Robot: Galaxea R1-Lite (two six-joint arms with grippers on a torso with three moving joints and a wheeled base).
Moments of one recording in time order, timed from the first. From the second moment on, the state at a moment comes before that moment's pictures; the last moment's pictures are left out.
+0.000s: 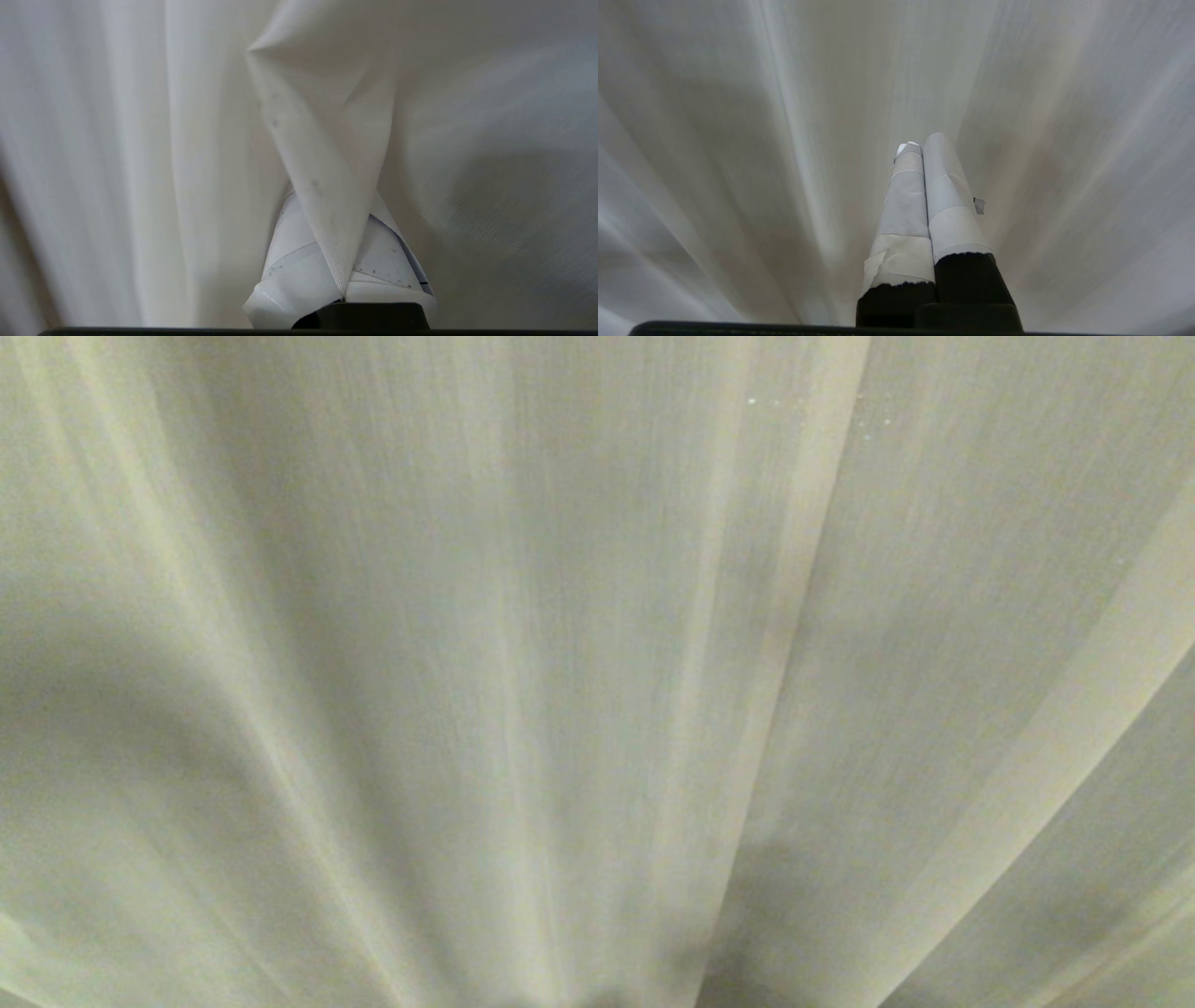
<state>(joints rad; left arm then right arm) 1.16 1.50 -0.94 -0.91 -0.52 -0.28 0.00 0.00 0.00 0.00 0.02 -0.07</state>
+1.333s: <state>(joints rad) 0.52 1.16 -0.54 -0.69 -0.52 -0.07 0.00 0.00 0.00 0.00 0.02 -0.07</state>
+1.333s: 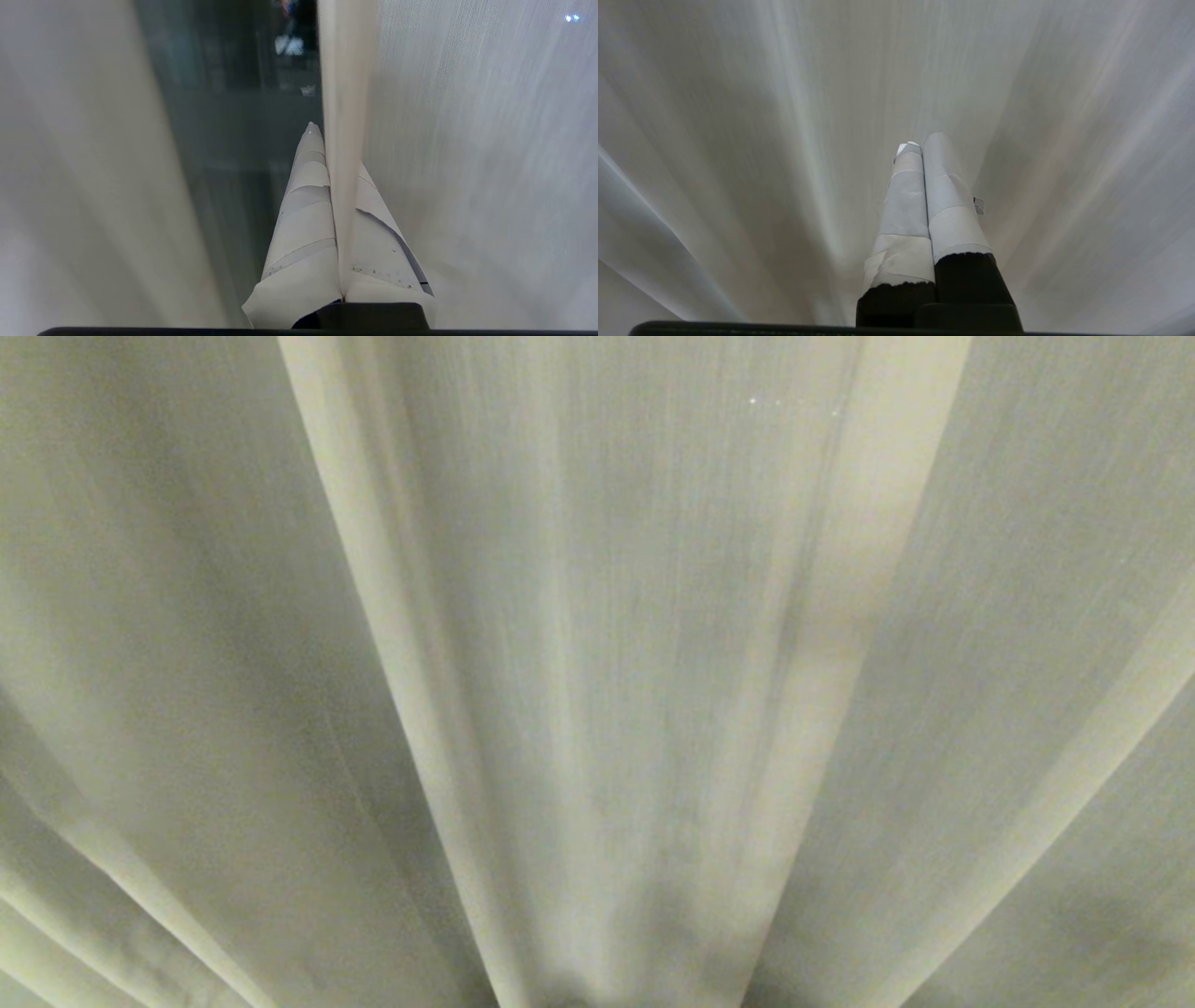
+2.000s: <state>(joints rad) 0.43 1.17 -0.50 -0.67 -0.51 -0.08 0.00 0.00 0.00 0.00 0.02 -0.07</state>
